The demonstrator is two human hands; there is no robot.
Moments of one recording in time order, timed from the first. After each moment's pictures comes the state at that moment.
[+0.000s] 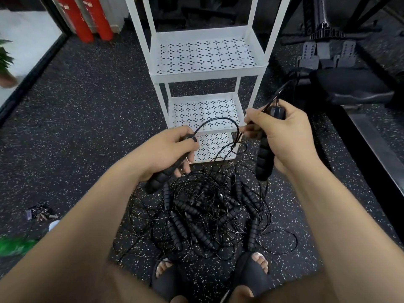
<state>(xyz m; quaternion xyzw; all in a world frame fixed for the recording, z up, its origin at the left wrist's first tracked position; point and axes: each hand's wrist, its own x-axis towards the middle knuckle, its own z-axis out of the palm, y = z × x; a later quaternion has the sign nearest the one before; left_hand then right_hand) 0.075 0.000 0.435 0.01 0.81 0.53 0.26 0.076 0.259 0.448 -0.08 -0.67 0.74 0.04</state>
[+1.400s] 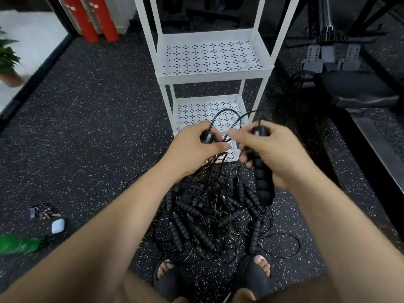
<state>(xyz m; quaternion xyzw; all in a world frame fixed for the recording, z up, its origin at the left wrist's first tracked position) 0.073 0.042 0.420 0.04 0.83 0.54 0.08 0.095 0.244 0.455 -0.09 -0.71 0.69 -0.14</state>
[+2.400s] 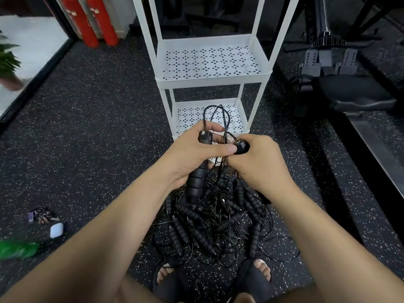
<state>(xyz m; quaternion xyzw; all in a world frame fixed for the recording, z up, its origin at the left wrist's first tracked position) 0.083 0.044 0.437 -0.04 0.68 0.71 0.19 0.103 0.221 0.440 -0.02 -0.89 0.45 -0.02</state>
